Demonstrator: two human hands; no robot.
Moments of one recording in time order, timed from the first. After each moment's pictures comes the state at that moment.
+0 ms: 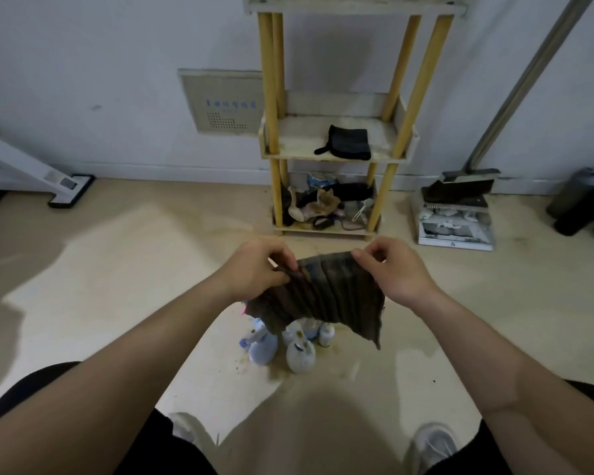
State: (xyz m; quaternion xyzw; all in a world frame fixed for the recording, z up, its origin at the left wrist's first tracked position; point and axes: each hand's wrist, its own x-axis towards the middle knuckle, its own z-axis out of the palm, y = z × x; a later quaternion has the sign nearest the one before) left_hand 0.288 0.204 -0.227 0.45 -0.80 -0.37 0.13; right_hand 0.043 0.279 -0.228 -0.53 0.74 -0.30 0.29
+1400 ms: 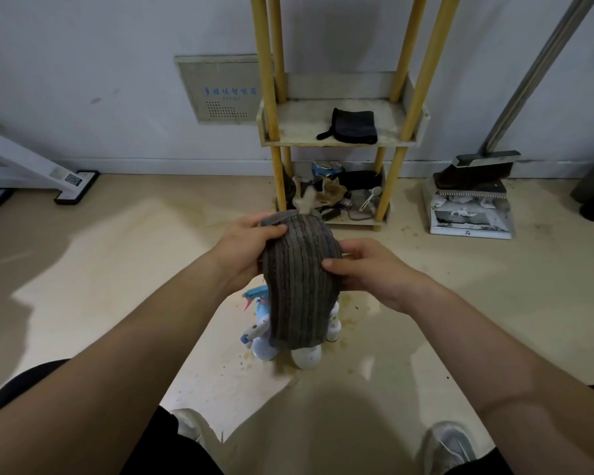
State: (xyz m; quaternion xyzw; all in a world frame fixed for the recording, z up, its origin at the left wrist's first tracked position) left_hand 0.263 0.201 -0.216 0.51 -0.44 -0.68 0.31; right_hand 0.062 0.268 -0.247 -0.46 0.54 -0.35 0.62
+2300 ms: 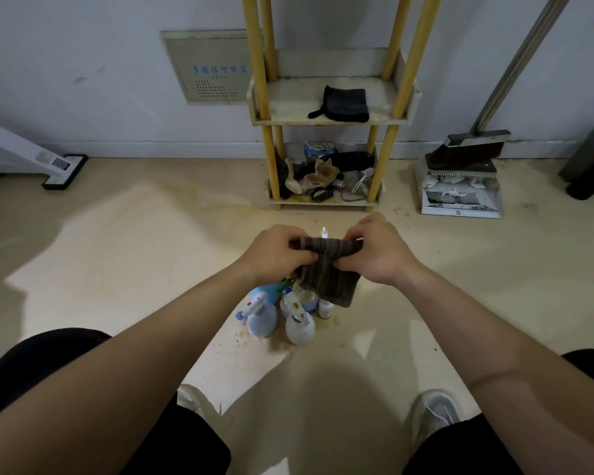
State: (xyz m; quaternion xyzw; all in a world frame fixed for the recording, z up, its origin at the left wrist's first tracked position) left_hand 0.241 0.226 -0.259 0.48 -0.78 -0.39 0.10; right_hand 0.049 0.281 -0.261 -0.58 0.74 -0.19 0.29
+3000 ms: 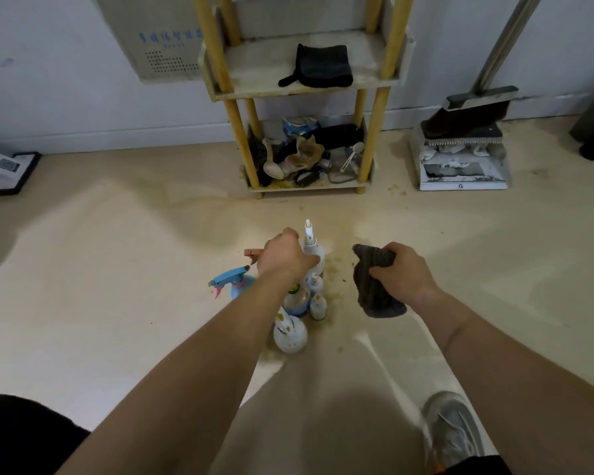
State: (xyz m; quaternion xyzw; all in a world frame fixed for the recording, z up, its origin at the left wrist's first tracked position) left_hand 0.163 0.169 -0.399 0.63 -0.72 -0.29 0.01; right_hand -0.024 0.272 -0.394 -0.40 0.82 -0.23 0.33
